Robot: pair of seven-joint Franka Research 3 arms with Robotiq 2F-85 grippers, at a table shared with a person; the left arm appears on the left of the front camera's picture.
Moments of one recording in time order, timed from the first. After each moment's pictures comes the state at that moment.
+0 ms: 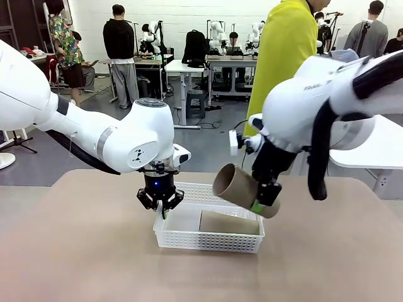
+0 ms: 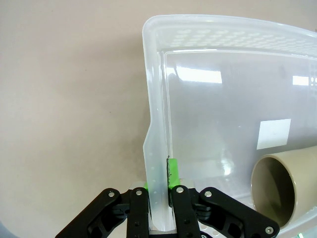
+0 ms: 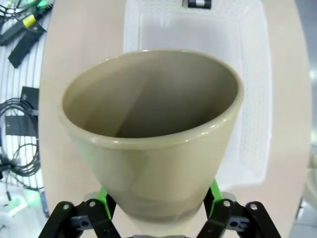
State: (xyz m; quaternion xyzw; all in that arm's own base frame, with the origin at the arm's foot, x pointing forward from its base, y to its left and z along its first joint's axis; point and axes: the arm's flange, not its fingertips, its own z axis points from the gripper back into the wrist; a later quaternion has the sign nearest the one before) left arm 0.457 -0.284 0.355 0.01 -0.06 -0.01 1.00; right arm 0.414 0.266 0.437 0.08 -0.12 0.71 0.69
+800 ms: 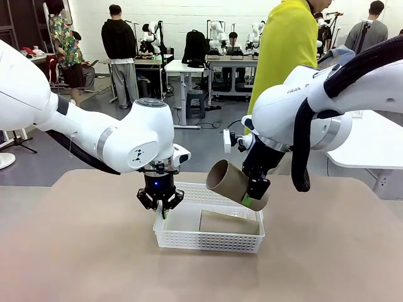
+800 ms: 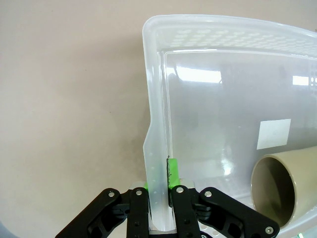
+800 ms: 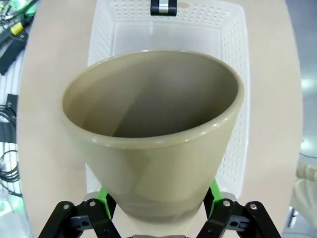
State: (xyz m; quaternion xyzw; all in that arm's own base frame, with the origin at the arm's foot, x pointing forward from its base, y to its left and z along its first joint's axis) left arm 0.457 -0.284 0.355 0.01 -0.06 -0.01 1.00; right arm 0.450 0.267 0.431 0.09 -0.15 0.71 0.68
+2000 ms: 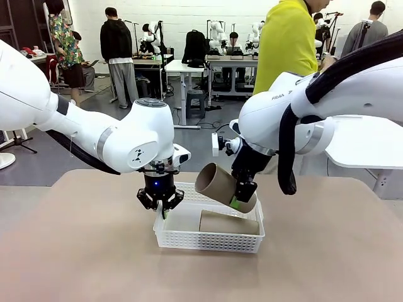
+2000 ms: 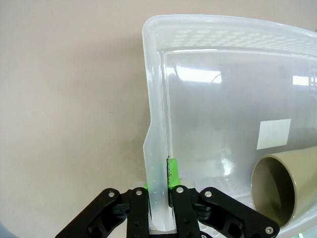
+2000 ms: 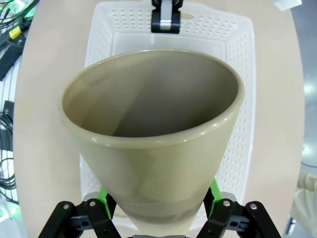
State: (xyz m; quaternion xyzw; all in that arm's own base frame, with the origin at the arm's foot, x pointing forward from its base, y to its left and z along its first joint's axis) left arm 0.457 -0.284 0.355 0.01 -0.06 -0.01 1.00; right arm 0.457 0.296 0.417 0.09 -0.15 0.72 0.67
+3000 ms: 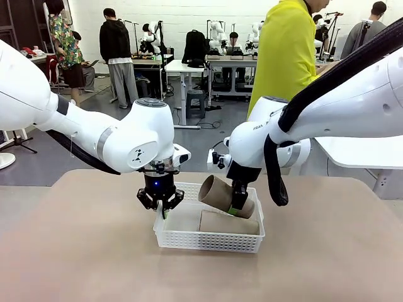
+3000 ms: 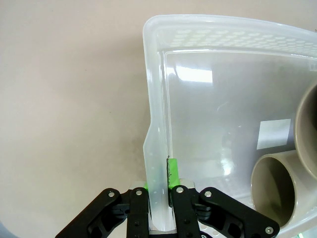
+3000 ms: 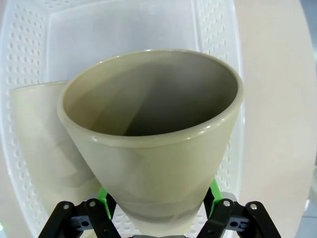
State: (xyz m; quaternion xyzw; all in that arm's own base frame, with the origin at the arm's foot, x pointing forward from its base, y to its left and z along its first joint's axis) left arm 0.457 -0.284 0.355 0.01 -0.06 -0.01 1.00; right arm 0.510 0.306 0.351 0.06 -0.11 0.68 0.72
